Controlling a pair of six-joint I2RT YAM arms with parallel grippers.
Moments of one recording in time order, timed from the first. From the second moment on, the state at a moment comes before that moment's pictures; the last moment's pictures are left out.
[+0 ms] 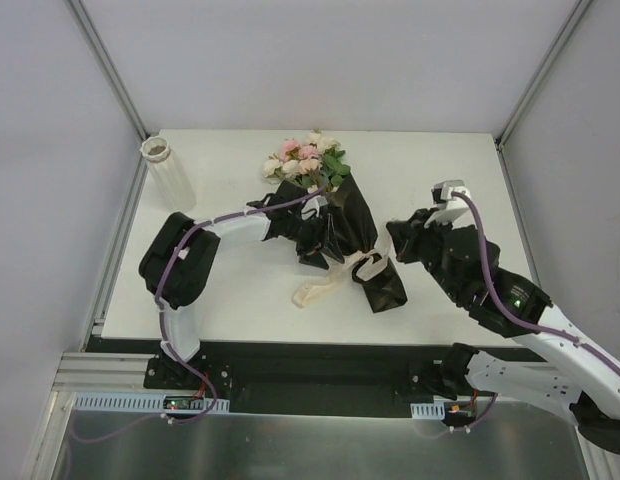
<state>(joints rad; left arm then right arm) -0.59 1.93 1.17 -0.24 0.80 -0.81 0.96 0.77 1.07 -0.48 0.53 0.41</state>
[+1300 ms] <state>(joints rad) -0.69 2.03 1.52 -0.67 0.46 -0.46 0.22 1.14 1.12 -0.74 0.68 0.46</state>
